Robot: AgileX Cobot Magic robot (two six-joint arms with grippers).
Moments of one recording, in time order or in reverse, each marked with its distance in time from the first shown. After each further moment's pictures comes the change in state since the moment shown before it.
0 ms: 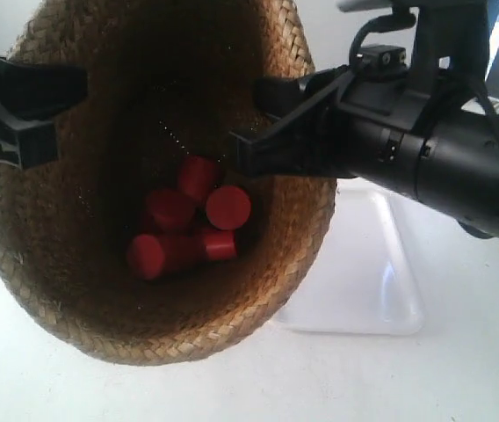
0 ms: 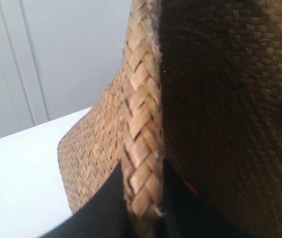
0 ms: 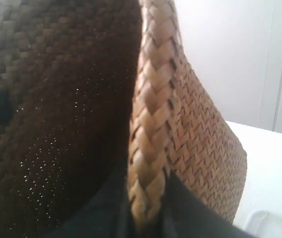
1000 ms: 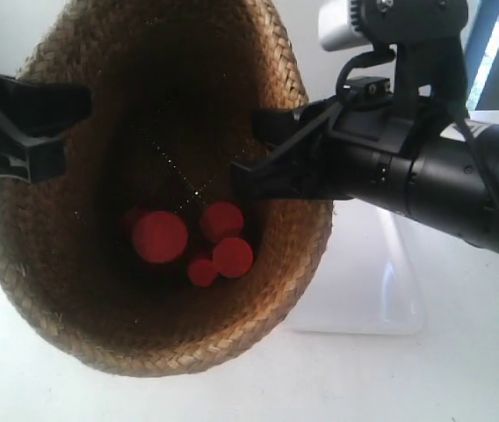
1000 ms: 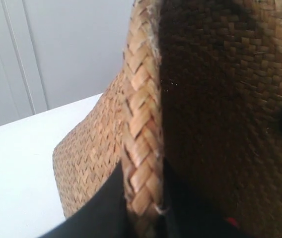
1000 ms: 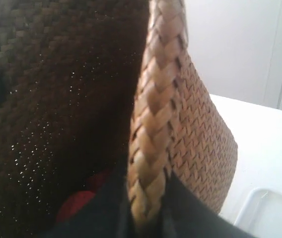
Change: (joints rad) left arm -0.001 0.008 0.027 -0.012 -0.020 -0.006; right arm -0.037 0.027 0.022 -0.091 0.066 0.096
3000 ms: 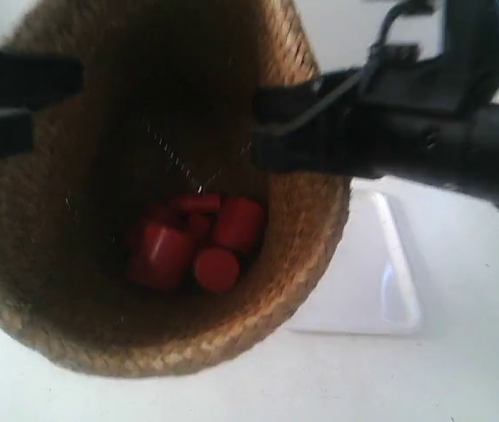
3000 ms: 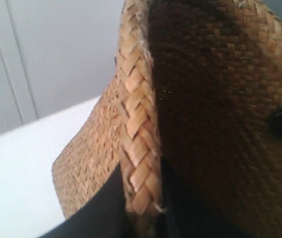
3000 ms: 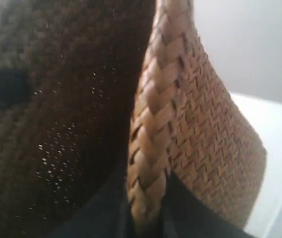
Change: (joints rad) left arm 0.003 -0.053 -0.075 0.104 0.107 -0.079; right arm -0.058 -0.095 -0.056 -0.142 0.202 0.181
